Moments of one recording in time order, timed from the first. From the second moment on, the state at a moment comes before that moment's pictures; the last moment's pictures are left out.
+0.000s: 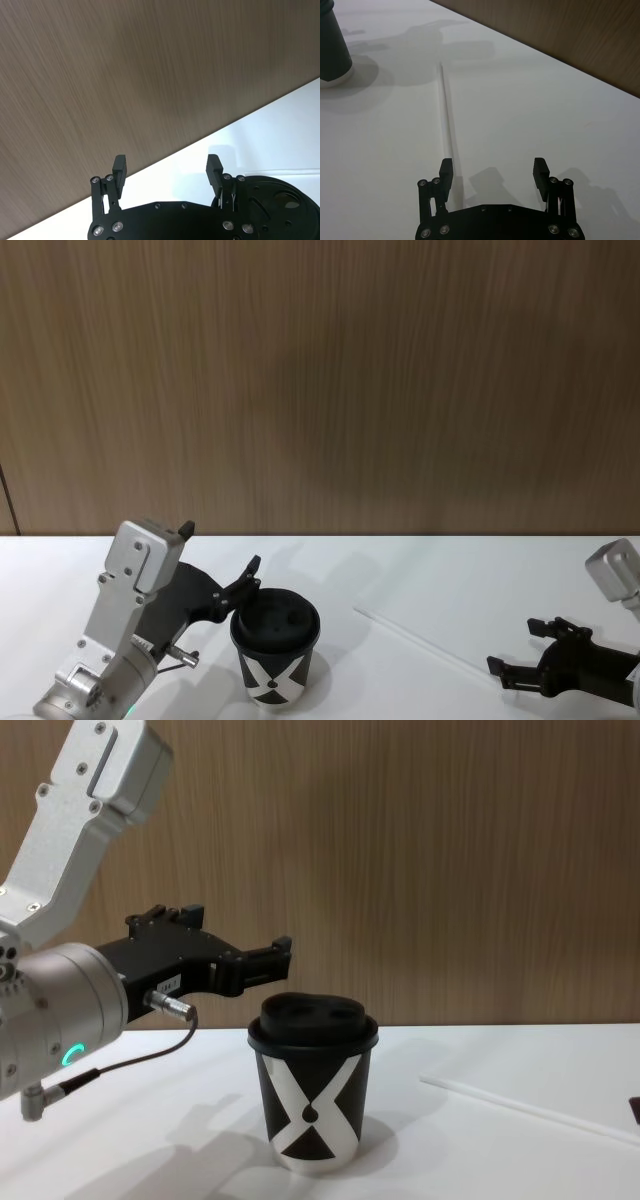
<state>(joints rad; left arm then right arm) -0.24 0.38 0.45 -1.63 -0.20 0.01 -0.01 0.29 0.65 -0.29 -1.41 0.35 0.33 0.60</state>
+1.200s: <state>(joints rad) -0.24 0.38 0.45 -1.63 -0.20 0.01 -0.01 0.29 0.69 -0.34 -1.41 0.39 0.34 0.66</state>
